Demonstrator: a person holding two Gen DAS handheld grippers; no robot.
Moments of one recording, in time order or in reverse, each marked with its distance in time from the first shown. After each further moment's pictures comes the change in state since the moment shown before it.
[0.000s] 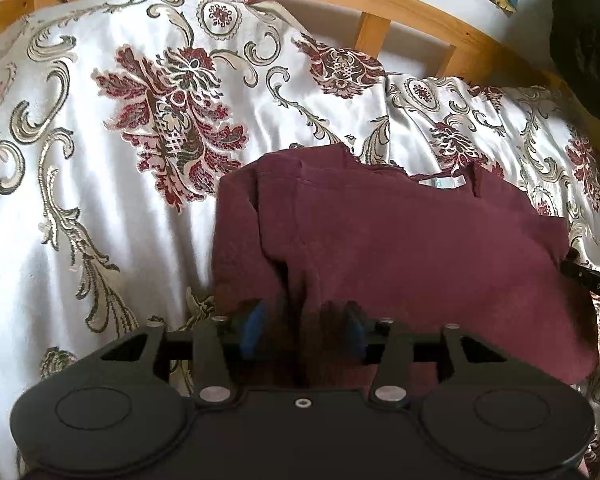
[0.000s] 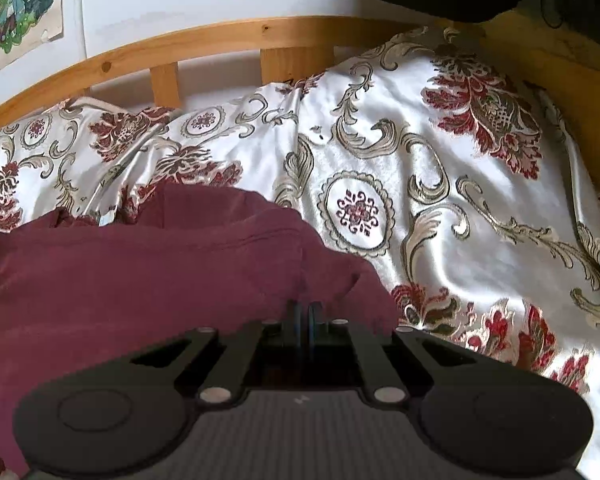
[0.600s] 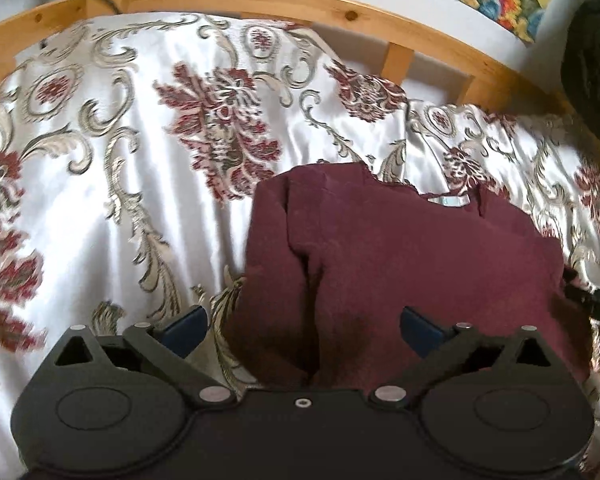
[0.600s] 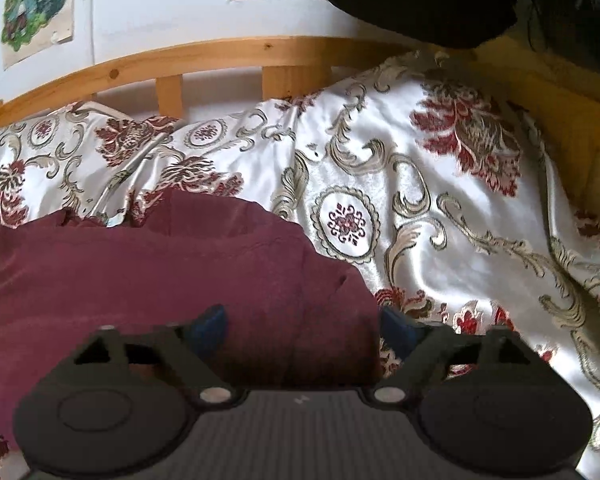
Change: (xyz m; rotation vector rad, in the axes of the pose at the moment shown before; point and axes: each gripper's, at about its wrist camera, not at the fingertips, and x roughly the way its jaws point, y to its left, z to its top) left arm -0.046 0.001 -0.019 -0.096 -0.057 0.075; right arm -0.031 0.007 -0.006 -0.039 -0.055 -0.047
